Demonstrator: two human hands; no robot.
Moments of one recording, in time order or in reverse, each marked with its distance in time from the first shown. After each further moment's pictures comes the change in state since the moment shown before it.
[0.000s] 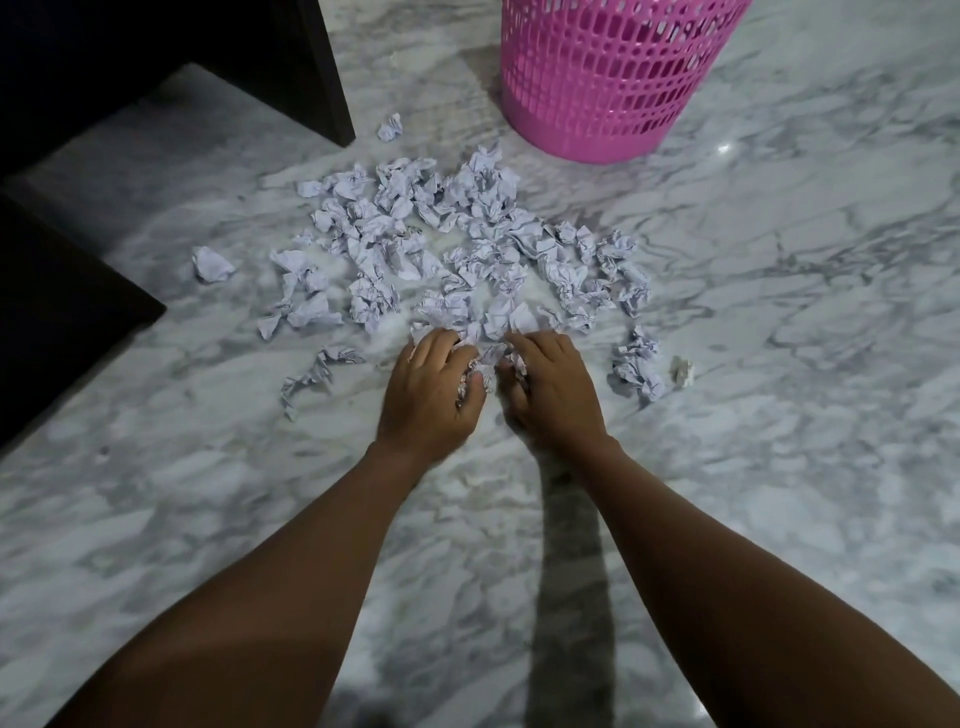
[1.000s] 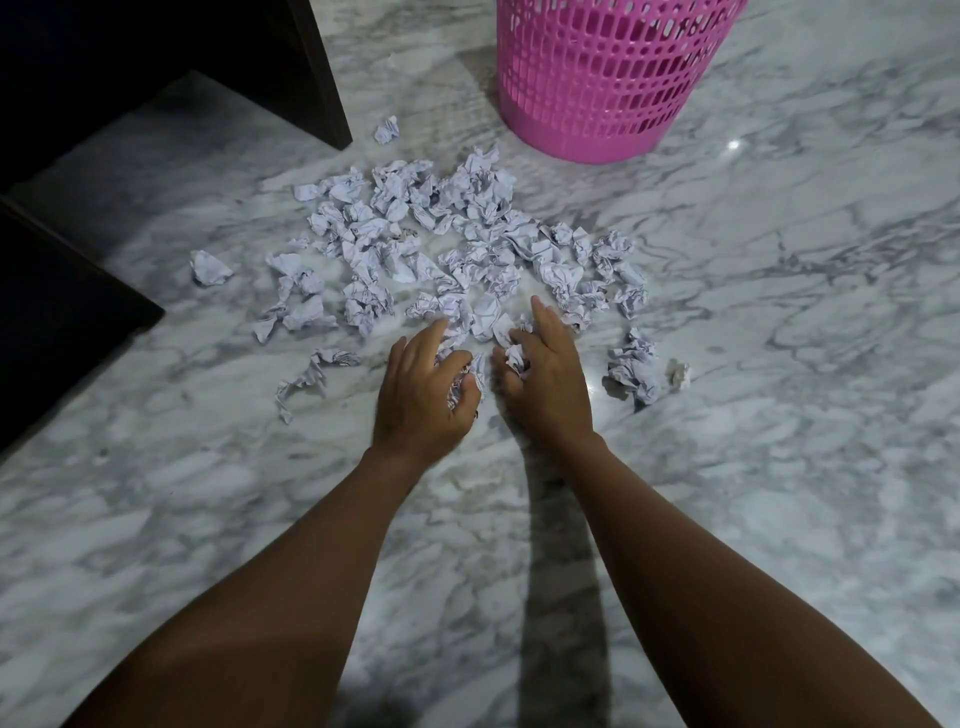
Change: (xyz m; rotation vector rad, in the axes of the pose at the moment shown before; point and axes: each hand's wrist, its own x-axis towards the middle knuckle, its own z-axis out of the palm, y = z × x) left_hand 0.000 0.007 -0.004 -0.038 -0.028 -0.095; right_hand 0.009 -0.002 0.008 0.096 0.032 0.199
